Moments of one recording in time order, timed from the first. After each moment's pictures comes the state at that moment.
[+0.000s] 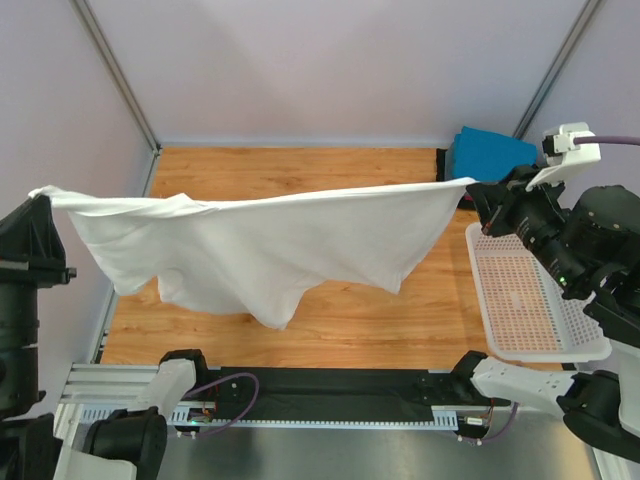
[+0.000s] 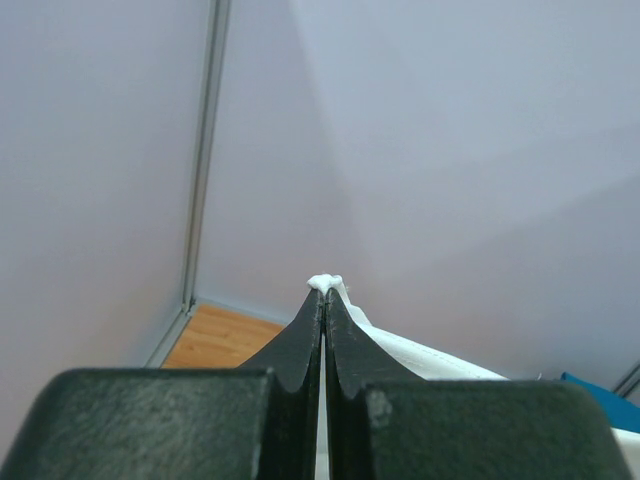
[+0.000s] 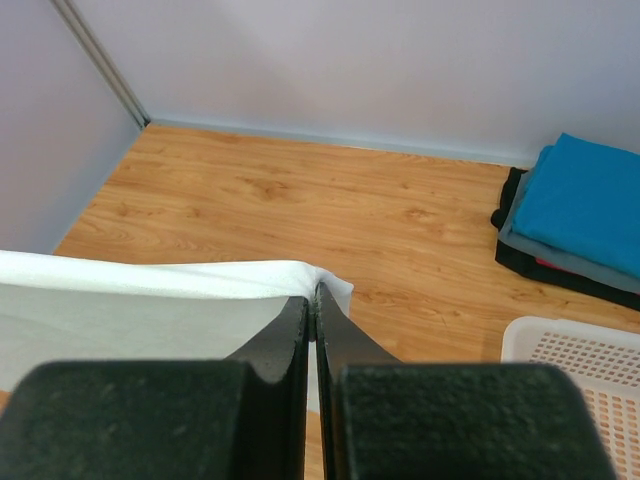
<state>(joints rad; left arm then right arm) 0.08 0.97 2.43 -1.15 -0.07 -0.26 0.77 1.03 1.96 -1.07 0.44 0.23</state>
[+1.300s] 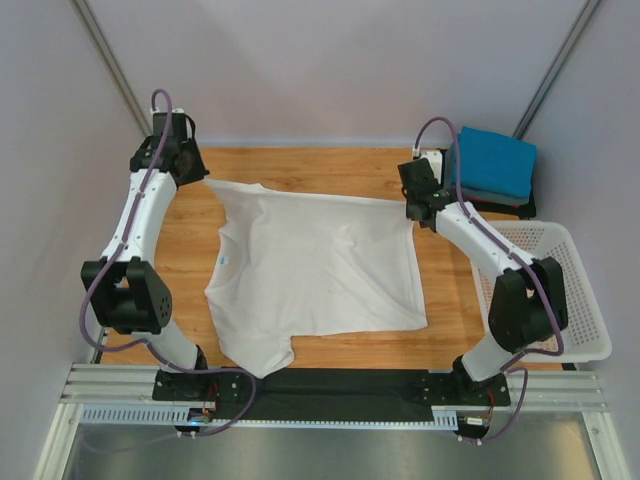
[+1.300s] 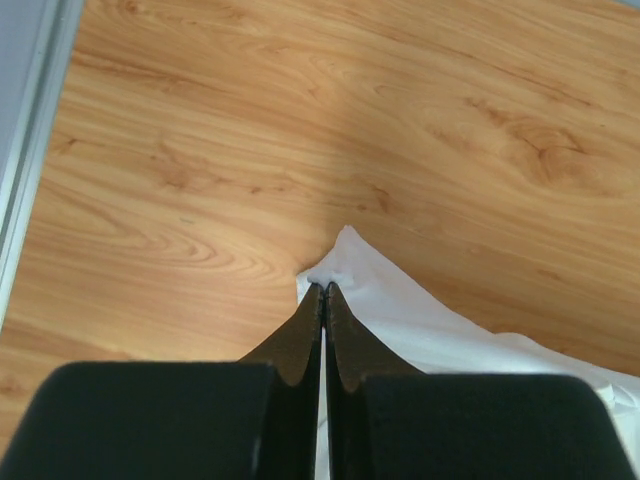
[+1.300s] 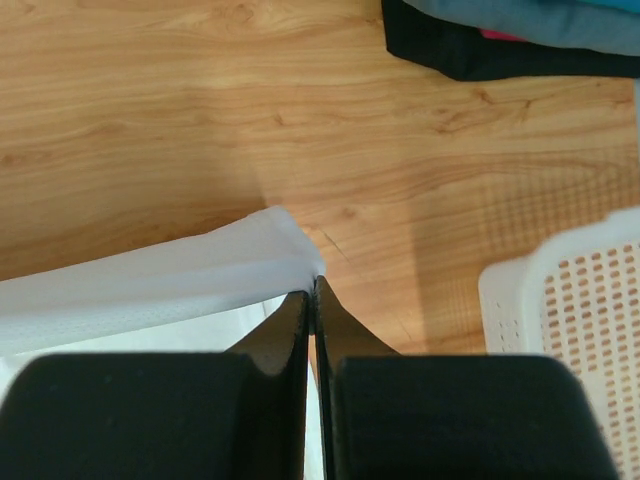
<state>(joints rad) 0.00 1.62 1.63 -0.74 -0.12 -0.28 0.37 1.57 1.26 -0.56 0.51 0.30</state>
